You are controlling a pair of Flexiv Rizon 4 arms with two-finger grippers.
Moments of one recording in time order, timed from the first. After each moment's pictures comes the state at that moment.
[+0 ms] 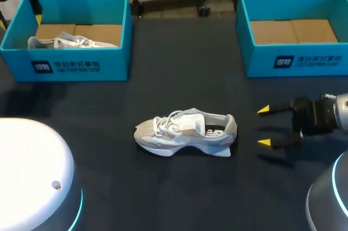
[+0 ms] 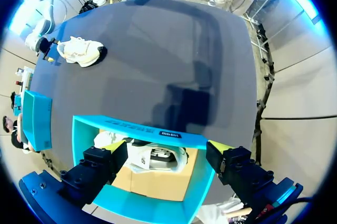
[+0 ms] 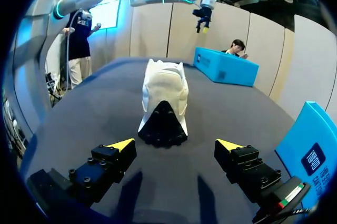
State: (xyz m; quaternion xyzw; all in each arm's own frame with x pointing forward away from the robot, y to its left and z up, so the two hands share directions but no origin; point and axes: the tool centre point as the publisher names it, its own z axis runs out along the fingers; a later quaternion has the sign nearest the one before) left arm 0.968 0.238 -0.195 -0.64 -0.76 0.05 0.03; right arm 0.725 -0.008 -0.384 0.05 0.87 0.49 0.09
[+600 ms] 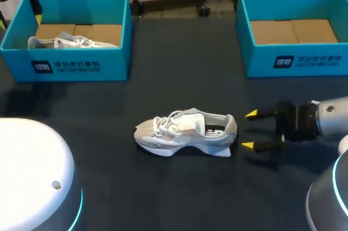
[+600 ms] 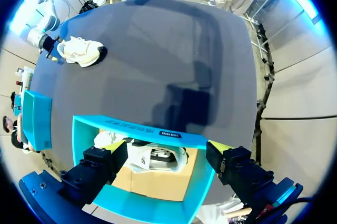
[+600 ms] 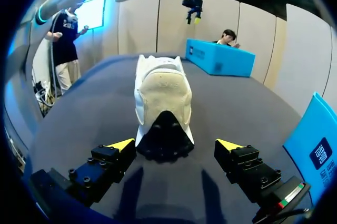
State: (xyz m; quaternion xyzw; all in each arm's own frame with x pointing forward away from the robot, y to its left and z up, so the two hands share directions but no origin) left arm 0.968 0.238 -0.195 -0.64 -0.76 0.05 0.03; right arm 0.723 0.029 -0.393 0.10 0.87 0.47 0.09
